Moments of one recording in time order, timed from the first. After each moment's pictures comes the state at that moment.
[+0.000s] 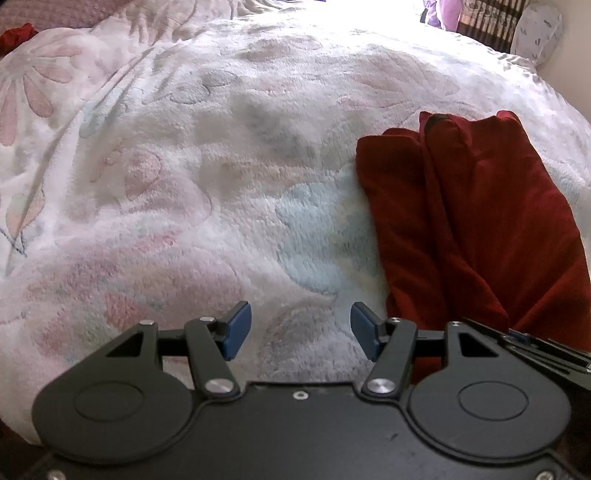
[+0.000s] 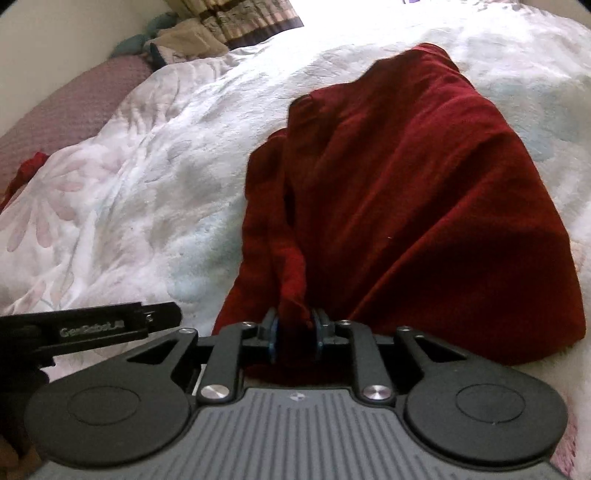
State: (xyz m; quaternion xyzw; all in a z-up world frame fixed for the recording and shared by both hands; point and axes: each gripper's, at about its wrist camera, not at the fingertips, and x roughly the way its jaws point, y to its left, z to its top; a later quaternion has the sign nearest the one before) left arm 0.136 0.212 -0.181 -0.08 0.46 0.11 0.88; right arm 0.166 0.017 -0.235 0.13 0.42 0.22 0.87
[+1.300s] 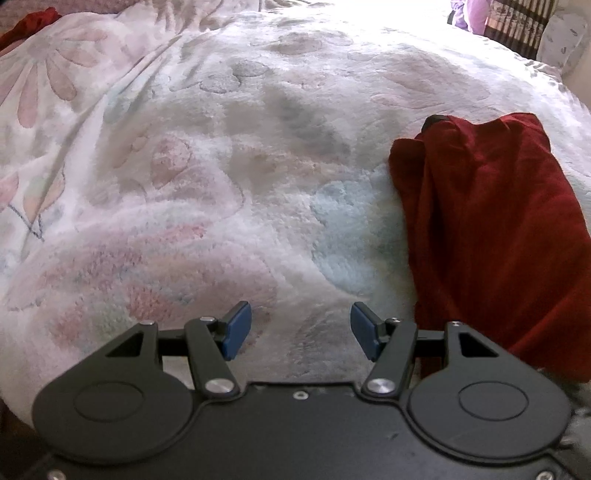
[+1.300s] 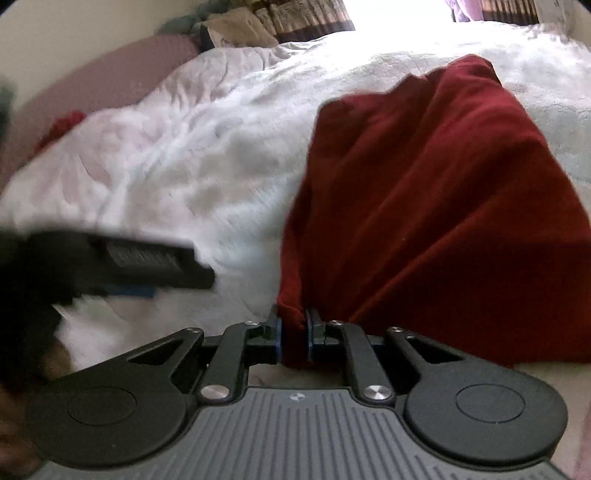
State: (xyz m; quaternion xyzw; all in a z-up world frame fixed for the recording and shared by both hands) left arm 0.138 0.227 -0.185 -0.10 0.46 0.16 0.87; right arm 0.154 0.071 -0.249 0.07 0.39 0.27 0.88
